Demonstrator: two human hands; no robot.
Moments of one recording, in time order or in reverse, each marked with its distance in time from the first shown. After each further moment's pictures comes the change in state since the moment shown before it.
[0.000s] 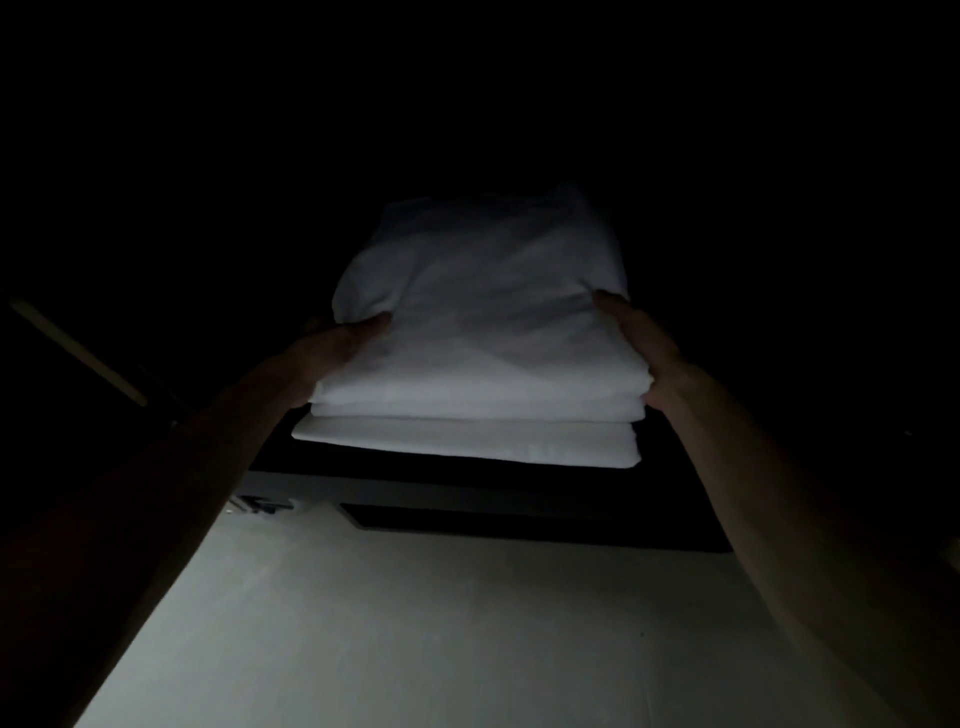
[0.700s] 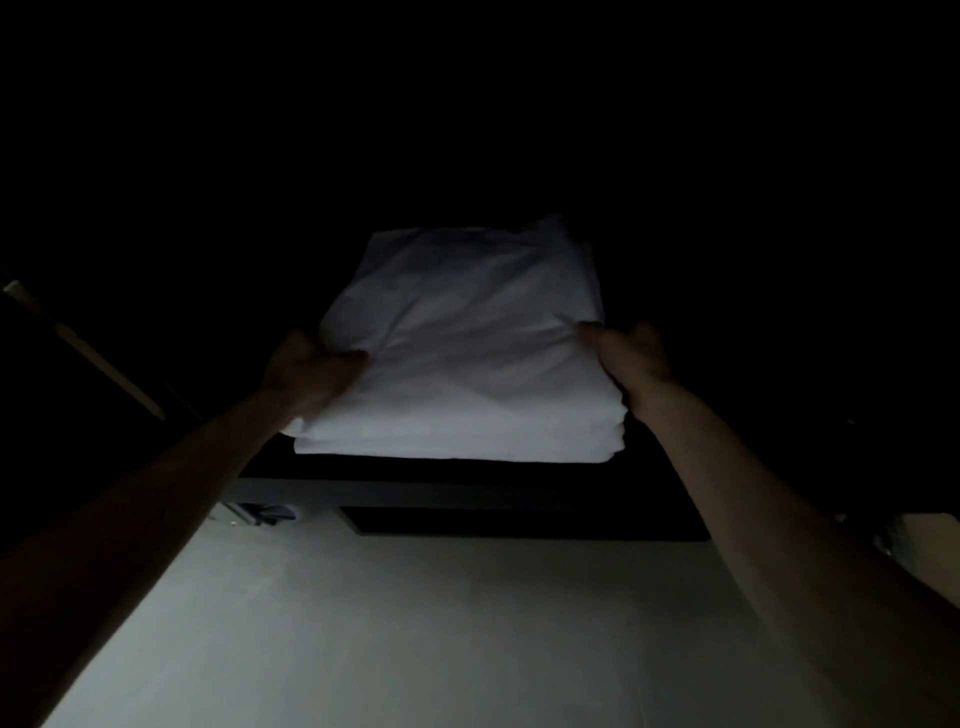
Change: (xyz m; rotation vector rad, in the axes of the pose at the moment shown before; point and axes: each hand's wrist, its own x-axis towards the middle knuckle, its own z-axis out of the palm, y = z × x) left_hand -0.025 0.015 -0.013 0.503 0.157 0.074; right_hand -0.057 -0.014 0.004 -0.308 0.193 -0.168
